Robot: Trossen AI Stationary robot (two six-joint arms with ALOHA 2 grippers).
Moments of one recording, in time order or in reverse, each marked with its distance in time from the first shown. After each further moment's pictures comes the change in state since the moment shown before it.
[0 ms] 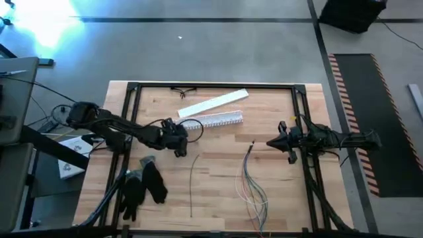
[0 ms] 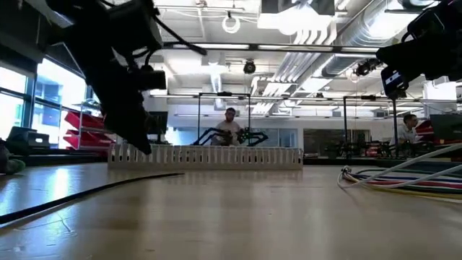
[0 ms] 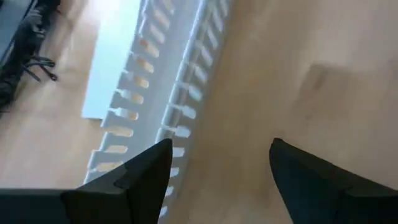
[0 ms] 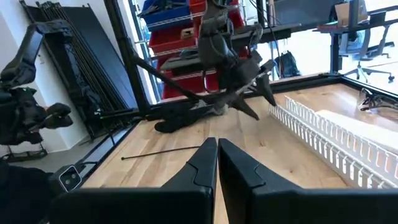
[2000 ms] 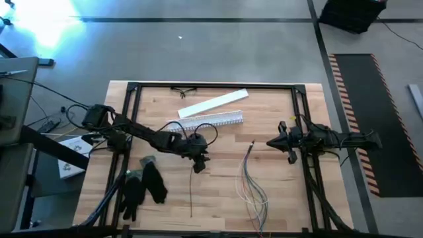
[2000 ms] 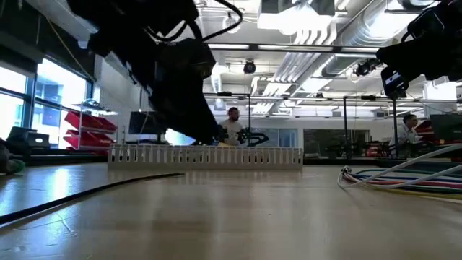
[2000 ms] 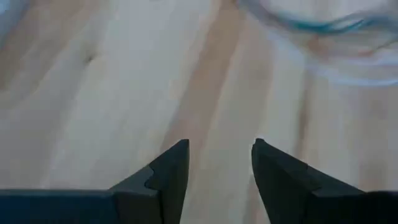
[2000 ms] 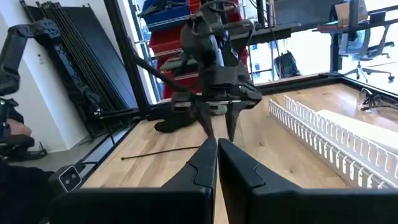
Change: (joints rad) left arm -0.003 0.255 0.215 0.234 0.377 -0.070; right arm 0.000 0.000 0.000 0.000 0.000 0.000
